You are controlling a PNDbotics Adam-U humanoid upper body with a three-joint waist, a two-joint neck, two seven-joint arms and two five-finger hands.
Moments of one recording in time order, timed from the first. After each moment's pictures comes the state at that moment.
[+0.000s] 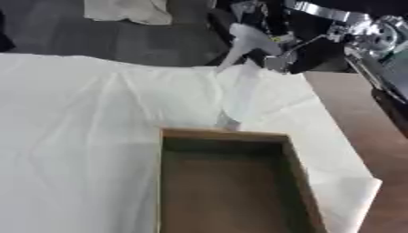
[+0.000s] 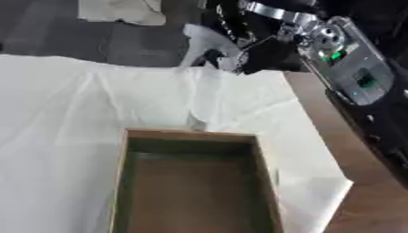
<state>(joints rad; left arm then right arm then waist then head) -0.26 0.64 0.10 -1.94 0.49 0.03 0.34 -0.88 -1.06 0.10 -1.64 -0.22 0.04 0.50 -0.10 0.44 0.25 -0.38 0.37</state>
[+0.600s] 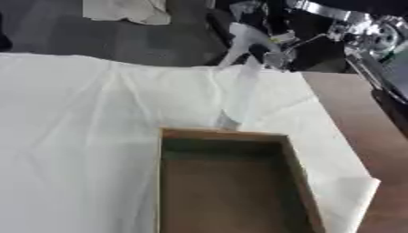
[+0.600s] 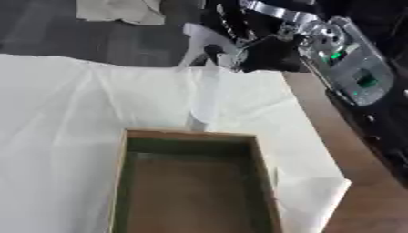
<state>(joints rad) -0.26 0.64 0.10 -1.94 0.49 0.04 0.34 -0.87 -1.06 0.10 -1.64 -0.23 0.04 0.47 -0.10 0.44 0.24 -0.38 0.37</state>
